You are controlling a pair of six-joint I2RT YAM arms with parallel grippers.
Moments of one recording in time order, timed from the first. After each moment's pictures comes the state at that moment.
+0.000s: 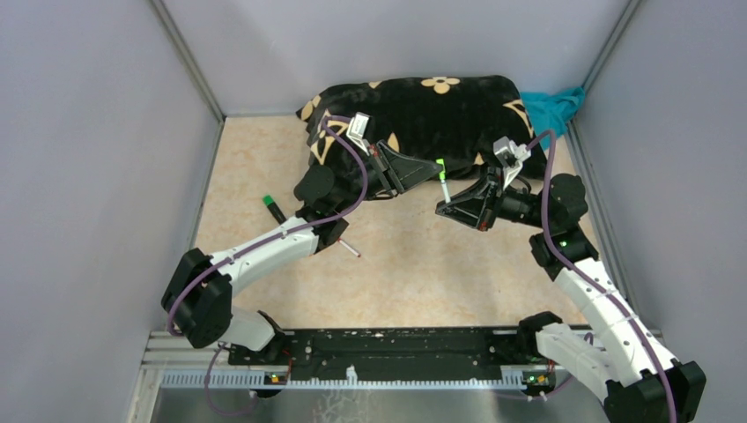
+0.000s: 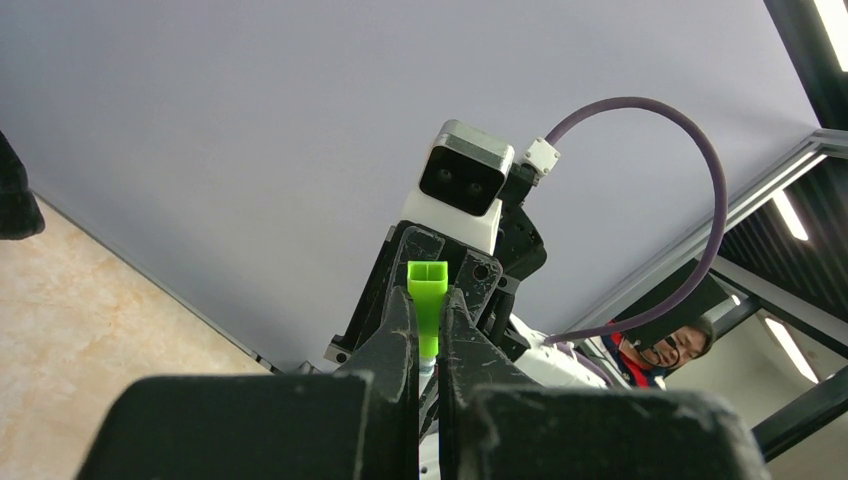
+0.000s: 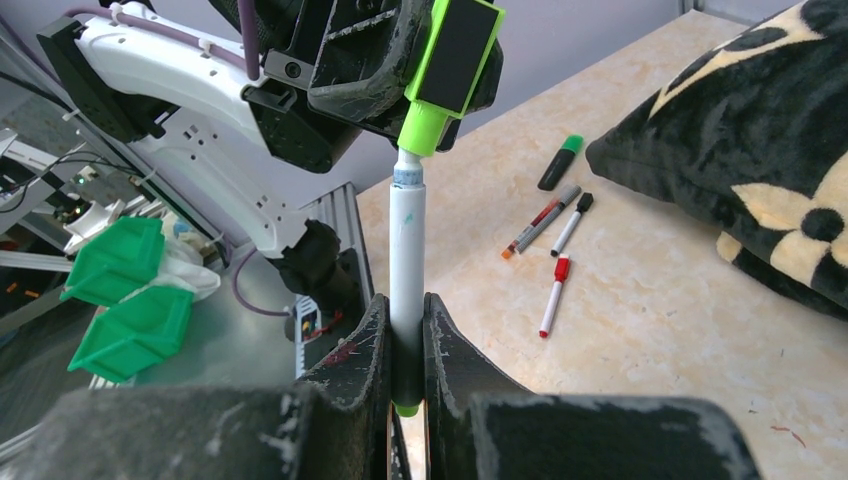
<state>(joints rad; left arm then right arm) -0.78 1.42 0.97 0.94 0.42 -1.15 0.32 0.85 0.76 0.24 -0.99 0.53</state>
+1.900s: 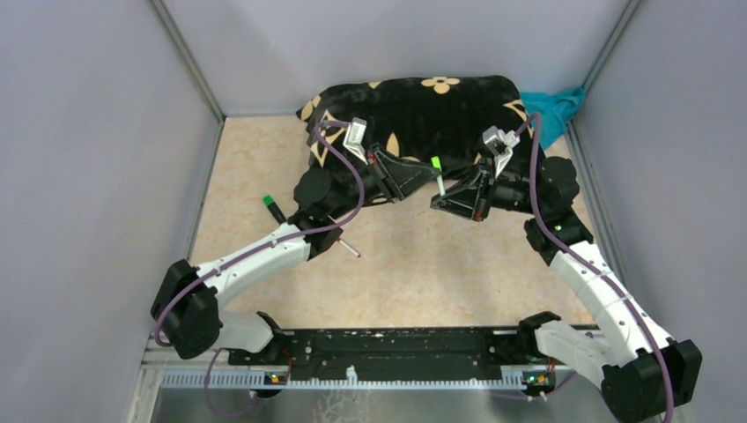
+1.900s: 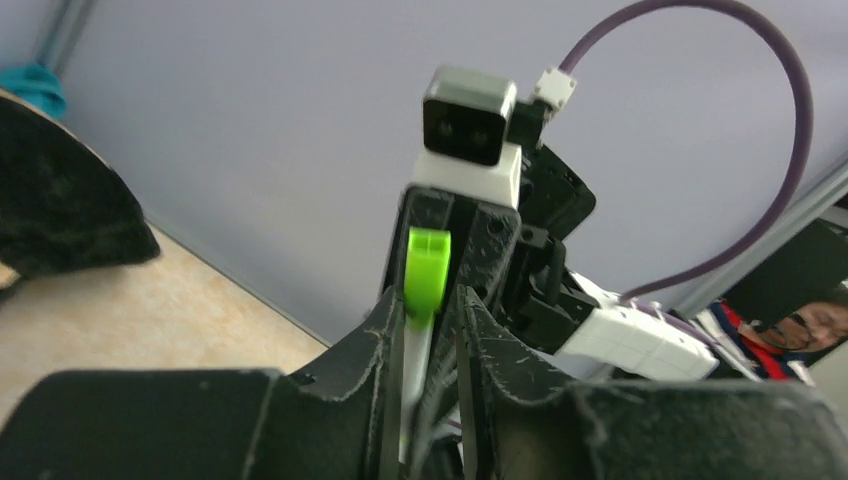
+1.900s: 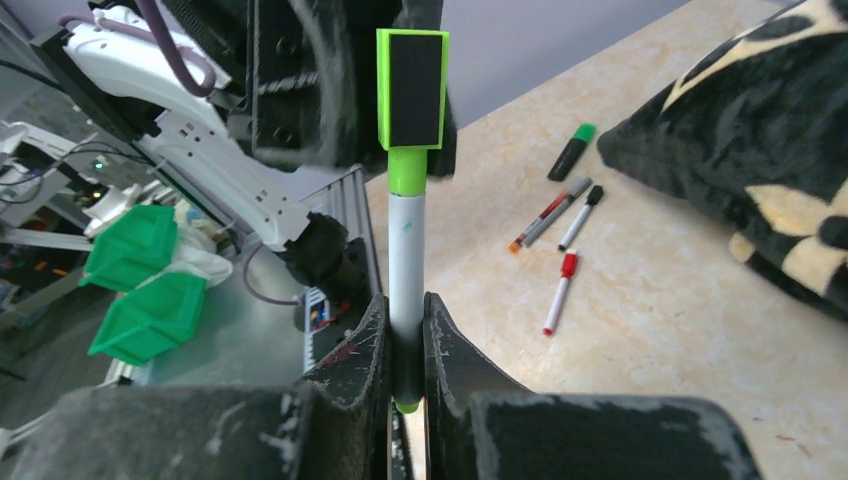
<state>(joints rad) -0.80 1.35 0.95 0.85 0.36 -0.89 0.32 0.96 0.85 0.19 -1.04 0.51</state>
